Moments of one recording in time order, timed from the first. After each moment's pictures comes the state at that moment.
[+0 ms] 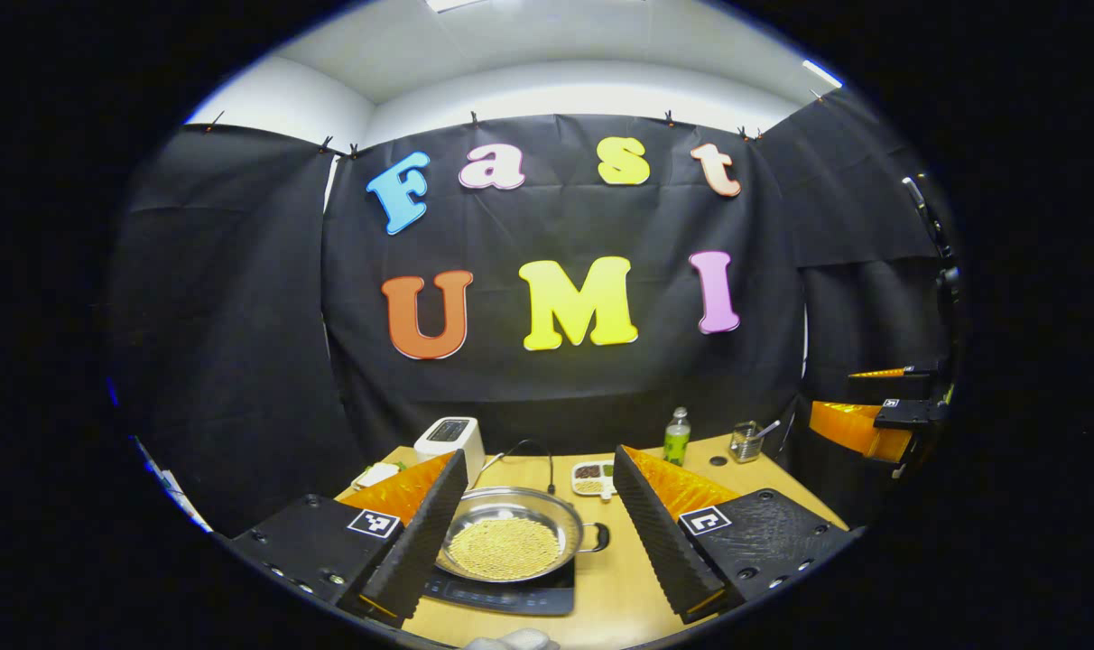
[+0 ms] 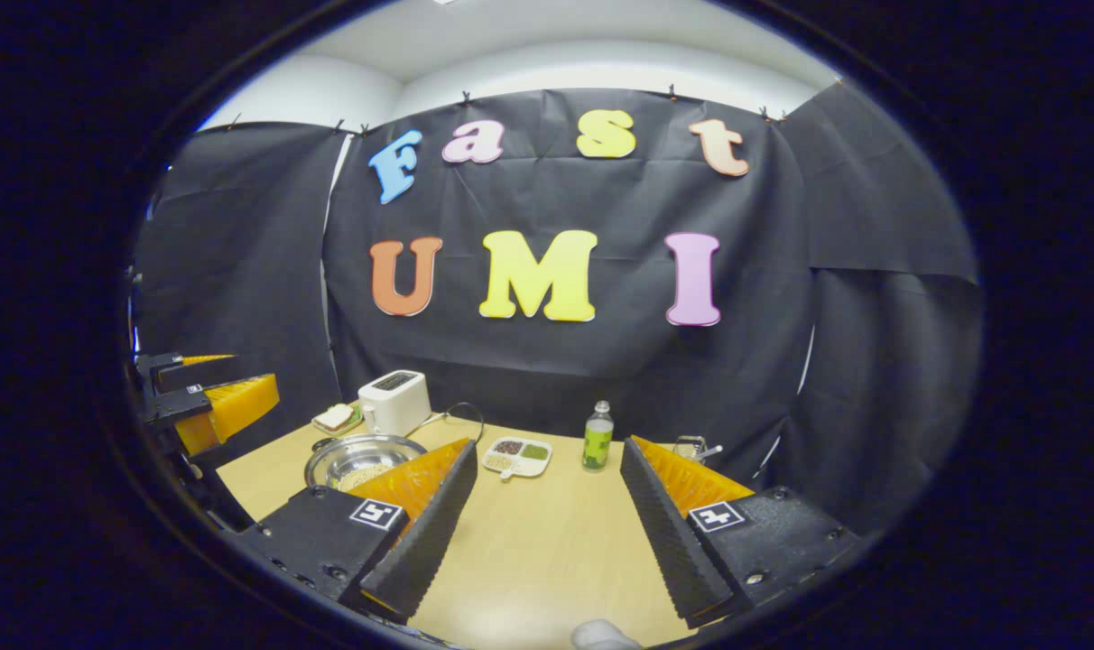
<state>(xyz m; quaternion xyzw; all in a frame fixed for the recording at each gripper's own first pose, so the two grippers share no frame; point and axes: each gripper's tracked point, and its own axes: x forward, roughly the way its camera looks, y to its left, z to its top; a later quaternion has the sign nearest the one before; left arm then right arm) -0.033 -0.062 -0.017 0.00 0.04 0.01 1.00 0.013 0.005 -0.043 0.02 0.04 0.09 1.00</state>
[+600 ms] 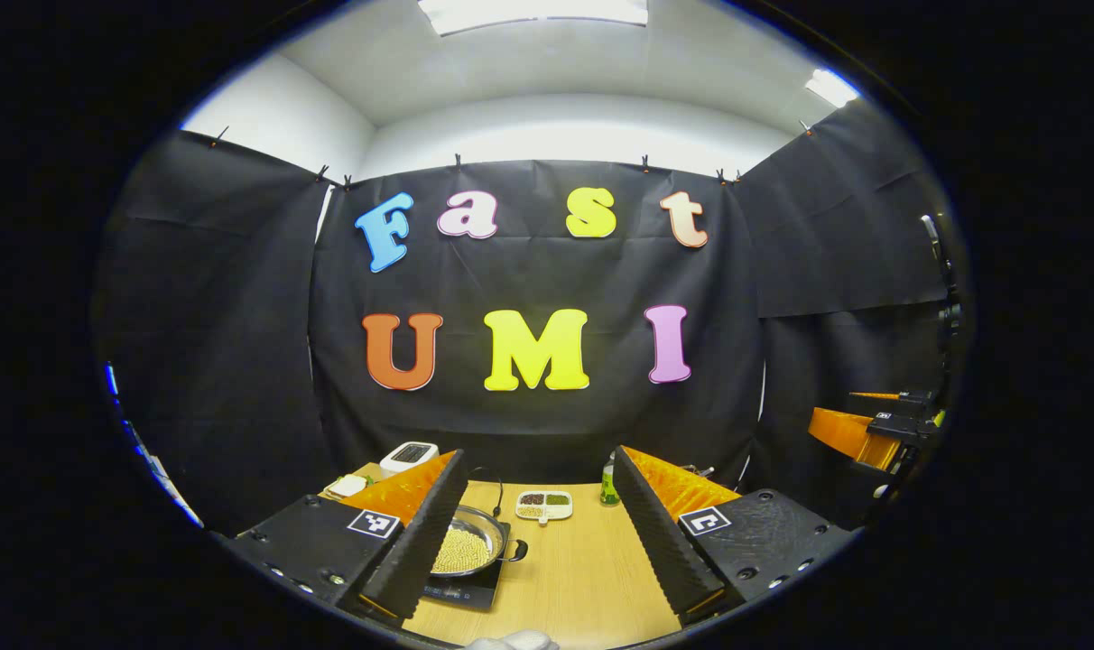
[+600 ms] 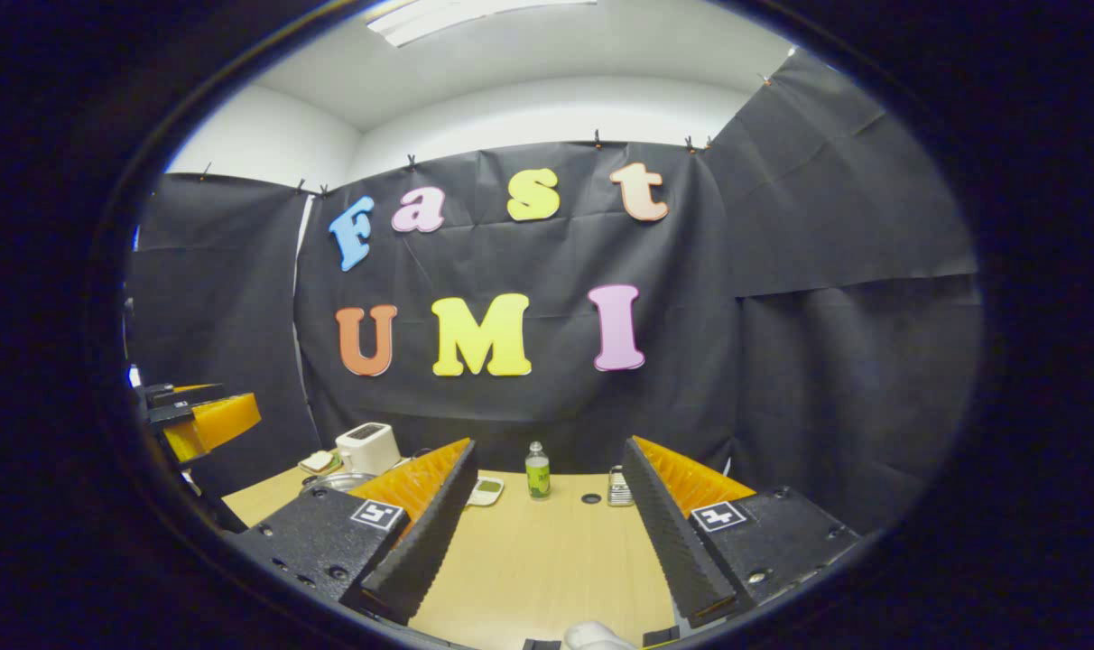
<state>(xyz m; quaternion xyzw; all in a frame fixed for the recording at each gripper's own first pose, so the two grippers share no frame) -0.094 -0.149 0.055 -0.02 -0.01 -0.01 1.00 -0.062 -0.111 0.011 0.06 -0.03 0.04 1.00</state>
